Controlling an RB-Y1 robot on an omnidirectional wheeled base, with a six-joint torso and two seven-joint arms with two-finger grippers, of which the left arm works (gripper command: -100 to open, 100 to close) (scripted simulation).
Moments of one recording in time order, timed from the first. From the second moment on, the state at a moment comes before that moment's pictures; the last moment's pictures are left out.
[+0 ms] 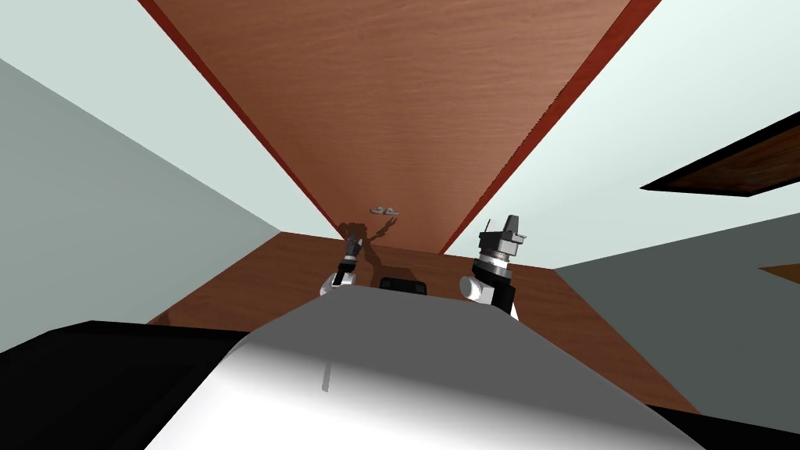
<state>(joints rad) 0.21 0.28 0.02 -1.16 0.09 -0.78 0.26</state>
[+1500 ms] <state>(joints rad) 0.14 0.35 0.02 -0.83 0.11 -0.90 0.29</state>
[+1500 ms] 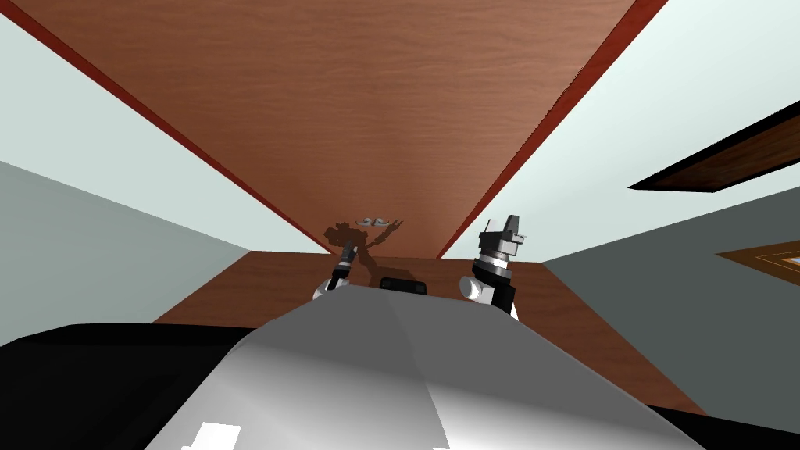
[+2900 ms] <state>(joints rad) 0.12 0.40 0.11 -0.66 0.17 -0.89 0.26</state>
